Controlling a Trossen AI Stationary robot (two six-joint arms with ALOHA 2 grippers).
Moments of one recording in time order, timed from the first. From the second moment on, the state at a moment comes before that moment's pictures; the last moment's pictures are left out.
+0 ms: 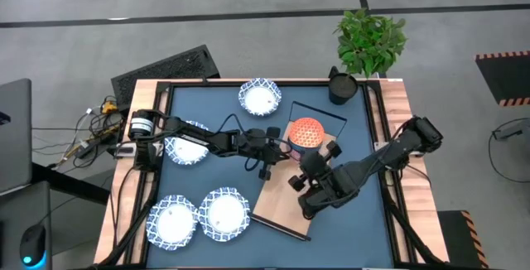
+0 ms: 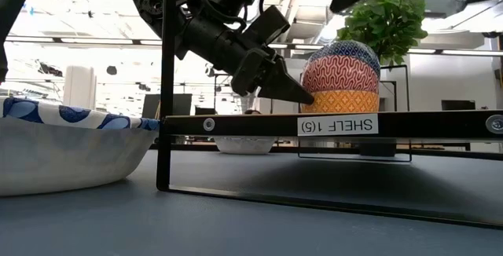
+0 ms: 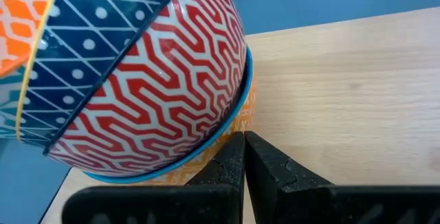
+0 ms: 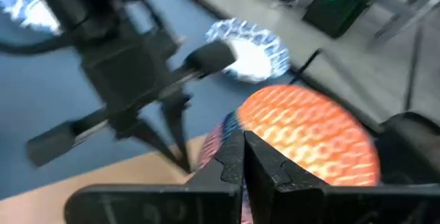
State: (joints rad) left arm 0.04 1.90 1.03 0.45 0.04 0.37; right arm 0.49 1.71 1.48 -1.21 1.08 1.15
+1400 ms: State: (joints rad) left arm 0.02 1.74 1.04 0.38 0.05 0.43; right arm 0.41 1.72 1.43 -1.24 0.92 1.20
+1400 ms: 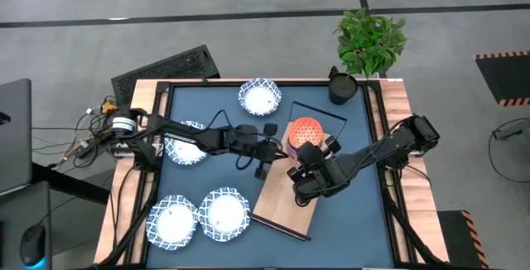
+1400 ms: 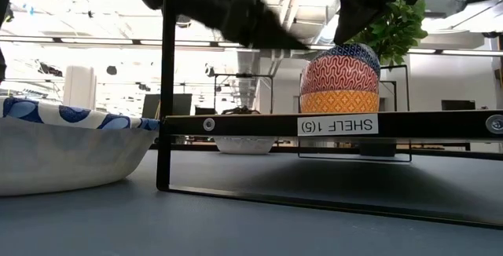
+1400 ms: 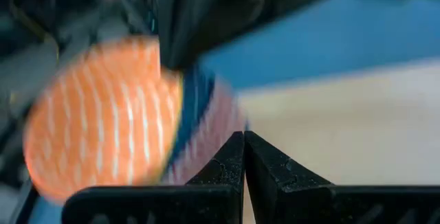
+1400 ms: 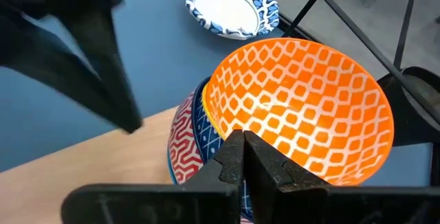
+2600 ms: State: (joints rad) left arm 0.04 1.87 0.97 0.64 -0.02 0.39; right arm 0.48 1.72 1.41 -1.17 0.94 1.24
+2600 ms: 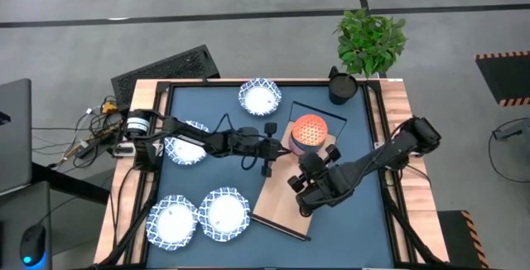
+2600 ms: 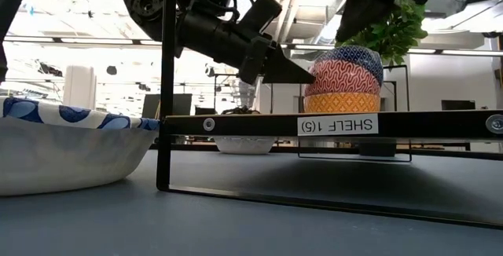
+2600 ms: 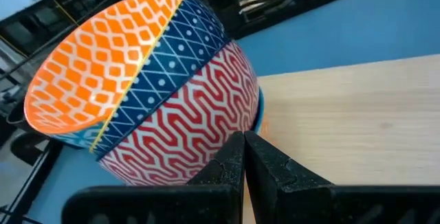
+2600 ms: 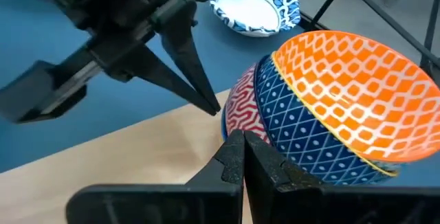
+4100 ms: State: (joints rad) left arm -0.01 1.98 1.00 0.90 -0.17 0.49; right arm 0.58 1.69 1.37 -1.44 0.91 1.69
